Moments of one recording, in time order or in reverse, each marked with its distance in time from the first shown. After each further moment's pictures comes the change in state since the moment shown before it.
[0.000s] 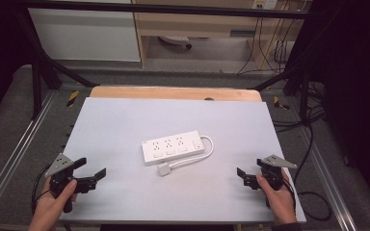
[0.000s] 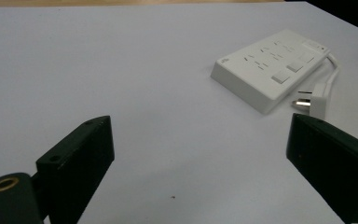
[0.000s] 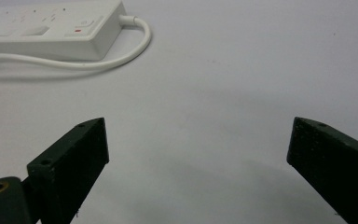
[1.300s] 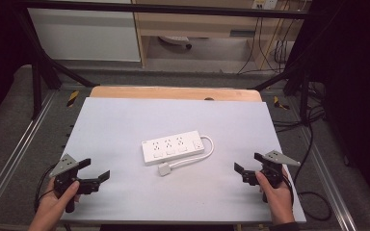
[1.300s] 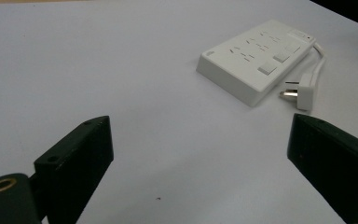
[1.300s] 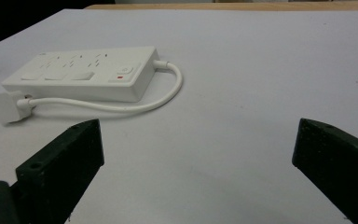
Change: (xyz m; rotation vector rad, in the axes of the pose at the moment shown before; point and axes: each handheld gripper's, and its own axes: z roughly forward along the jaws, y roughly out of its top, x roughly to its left) left arm -0.005 -0.001 0.007 0.029 -0.053 0.035; right arm 0.011 0.021 -0.008 -0.103 0.080 0.011
